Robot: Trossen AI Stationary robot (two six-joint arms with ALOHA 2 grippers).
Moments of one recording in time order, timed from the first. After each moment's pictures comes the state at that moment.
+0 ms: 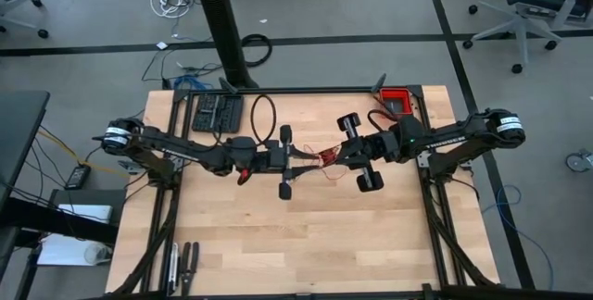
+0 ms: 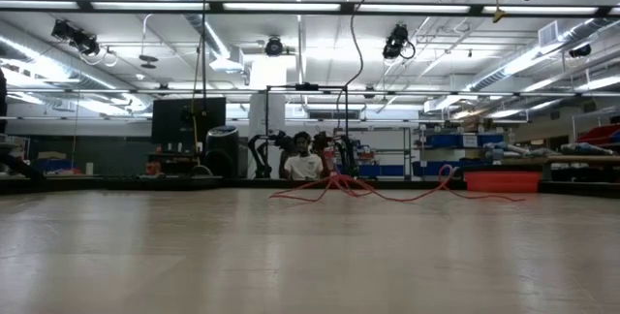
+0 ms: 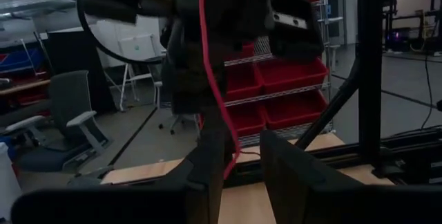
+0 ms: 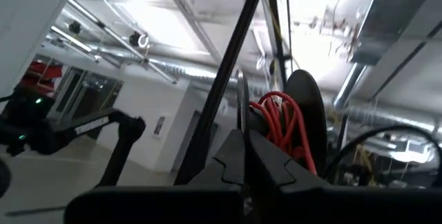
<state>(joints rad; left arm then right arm) -0.11 1.54 0.94 0.75 -0.09 0.18 0.02 1.32 0.73 1.26 -0.46 -0.11</state>
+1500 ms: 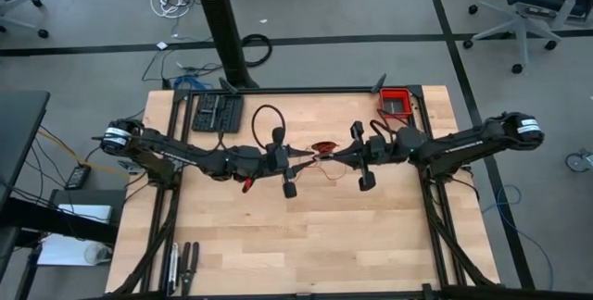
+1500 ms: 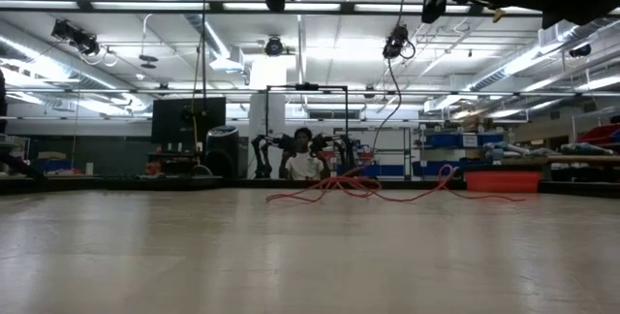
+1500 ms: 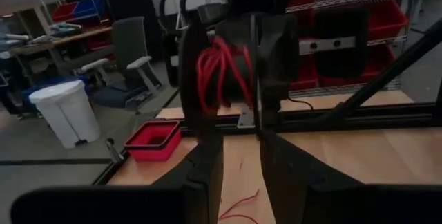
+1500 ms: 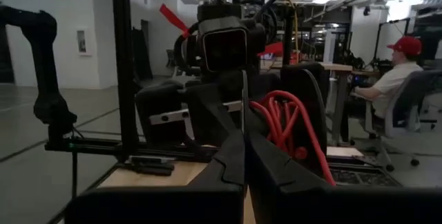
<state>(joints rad) -0.15 1.54 0.92 0.59 -0.39 0.15 0.05 1.08 0.44 0.84 -0.05 -0.04</state>
